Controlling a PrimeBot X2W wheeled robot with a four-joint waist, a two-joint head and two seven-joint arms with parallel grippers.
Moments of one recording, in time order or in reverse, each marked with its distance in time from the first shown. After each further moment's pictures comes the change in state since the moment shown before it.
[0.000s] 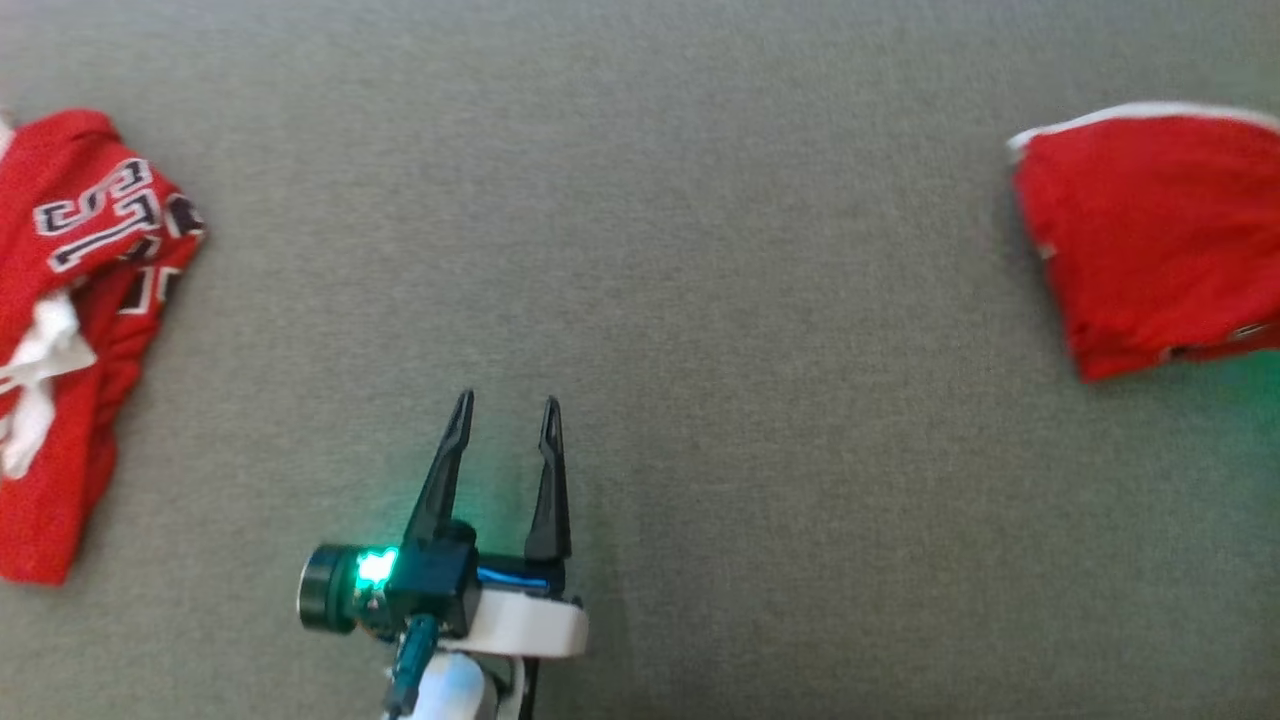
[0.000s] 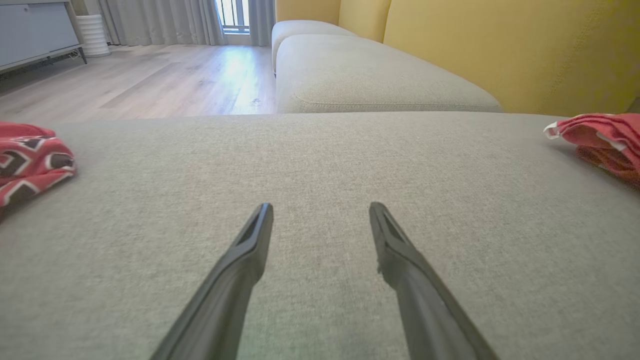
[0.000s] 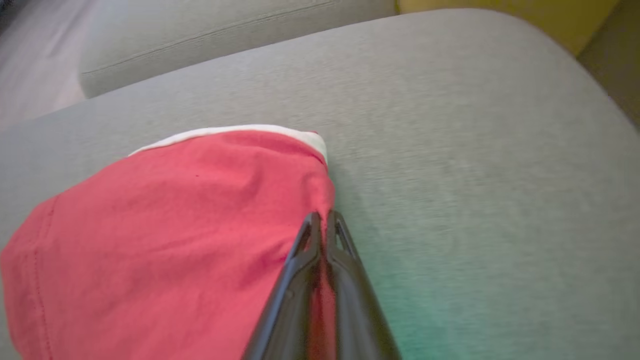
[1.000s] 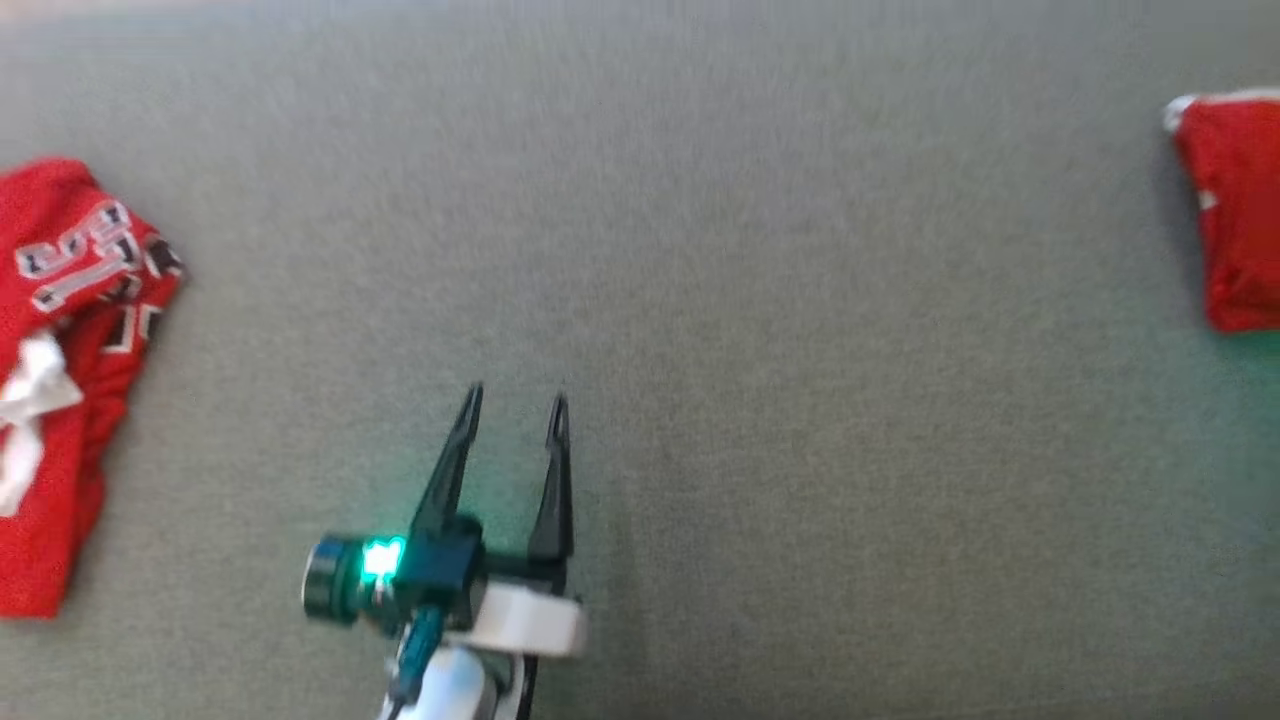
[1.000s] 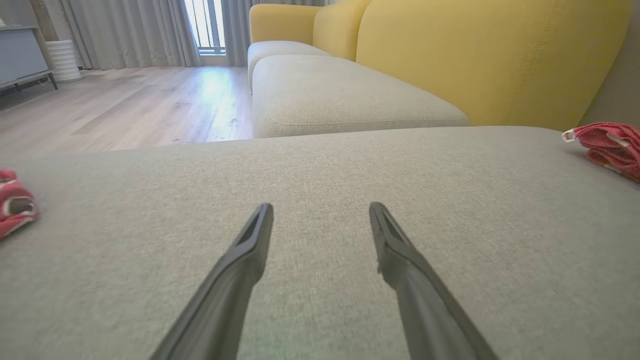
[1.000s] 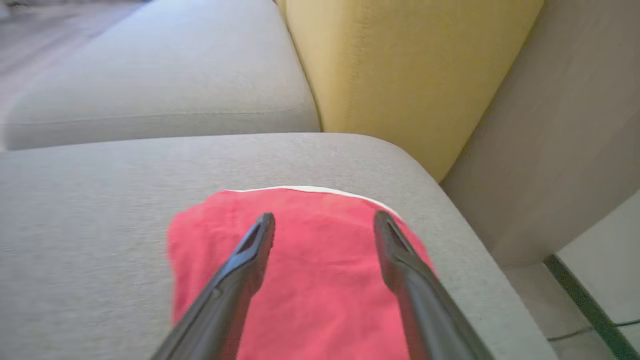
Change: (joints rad) left arm -0.050 -0.002 0.004 0.044 0.023 -0.036 -0.002; right arm -0.148 0.119 -0.079 0.354 -0.405 0.000 -0.387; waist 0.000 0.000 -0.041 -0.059
